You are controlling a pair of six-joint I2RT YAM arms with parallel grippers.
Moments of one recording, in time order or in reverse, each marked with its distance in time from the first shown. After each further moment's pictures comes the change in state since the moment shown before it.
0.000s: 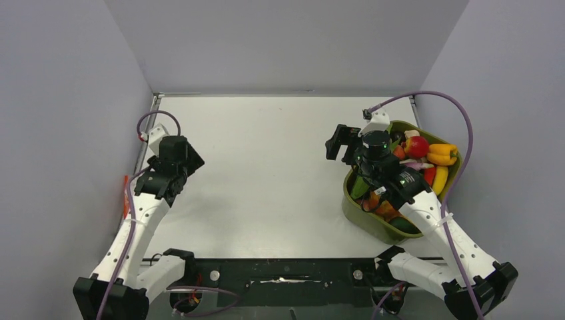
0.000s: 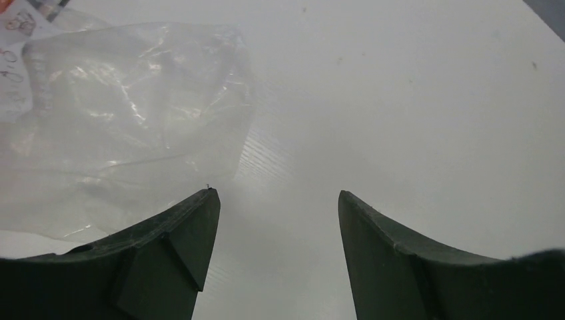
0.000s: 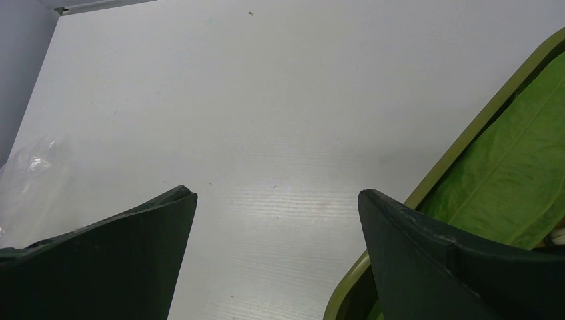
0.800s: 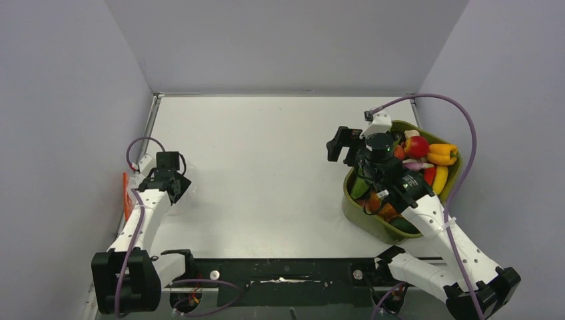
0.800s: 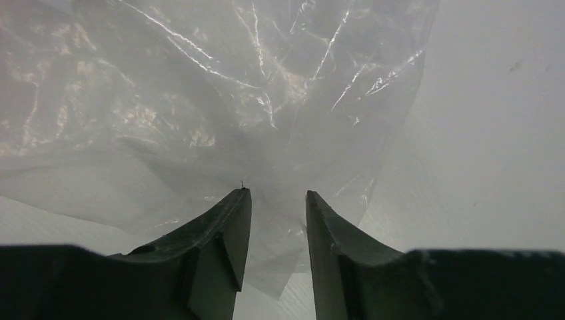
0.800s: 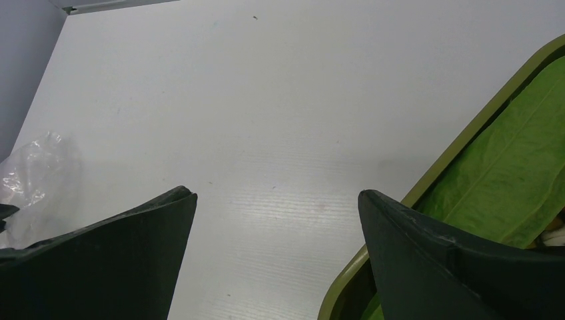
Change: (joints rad) left arm 0.242 0.148 -0.192 0.008 0.019 -0.228; right arm 0.000 -0.029 -0.016 0.007 -0.008 -0.033
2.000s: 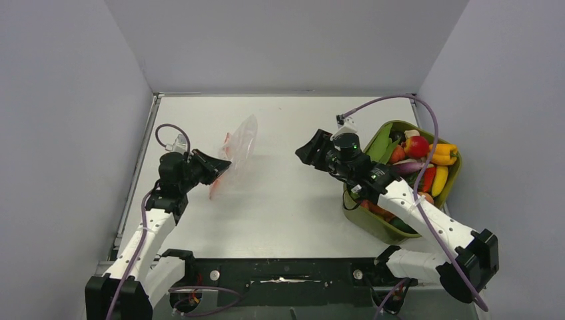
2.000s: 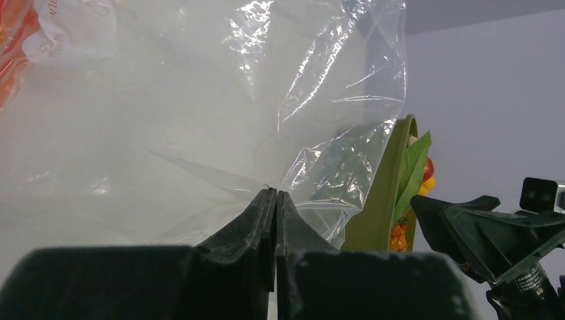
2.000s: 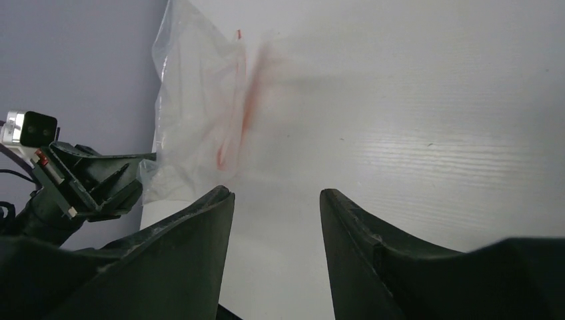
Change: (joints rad) left arm -0.140 -0.187 -0.166 0.590 0.765 -0.129; right arm 0.115 0.172 -0.033 0.167 -0.180 0.380
